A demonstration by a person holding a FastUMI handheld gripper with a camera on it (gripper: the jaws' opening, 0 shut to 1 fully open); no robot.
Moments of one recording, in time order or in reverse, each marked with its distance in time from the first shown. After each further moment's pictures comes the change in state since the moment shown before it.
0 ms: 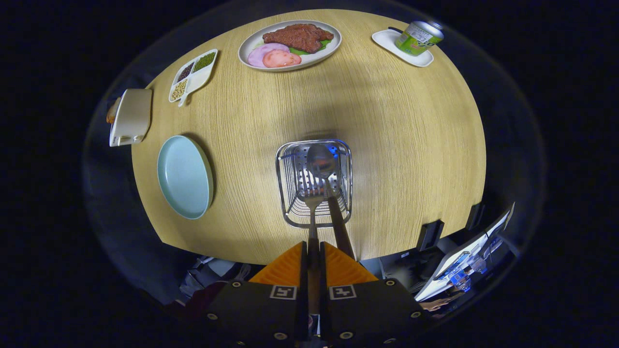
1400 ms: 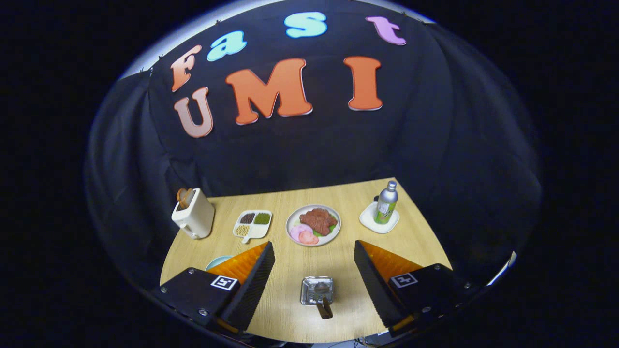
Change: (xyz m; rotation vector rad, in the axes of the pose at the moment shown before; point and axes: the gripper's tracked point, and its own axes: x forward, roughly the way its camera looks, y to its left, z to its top) arm -0.231 -0.015 0.052 -0.042 -1.248 0.088
